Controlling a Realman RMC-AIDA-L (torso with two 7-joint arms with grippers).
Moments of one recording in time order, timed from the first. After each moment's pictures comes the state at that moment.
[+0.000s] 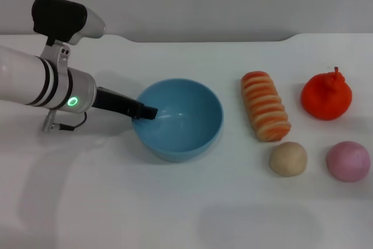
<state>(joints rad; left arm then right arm) -0.60 -2.06 1.43 0.95 2.31 1.00 -2.50 0.39 2.08 -0.49 0.06 -0.77 -1.30 0.36</state>
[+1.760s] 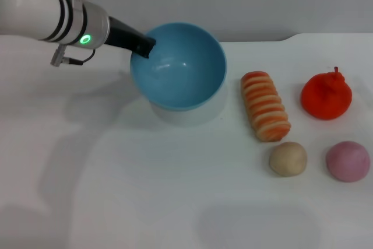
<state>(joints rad) -0.72 -2.06 1.39 1.08 2.47 0.98 -2.52 0.36 2.06 -0.51 -0.42 -1.37 -1.13 1.22</state>
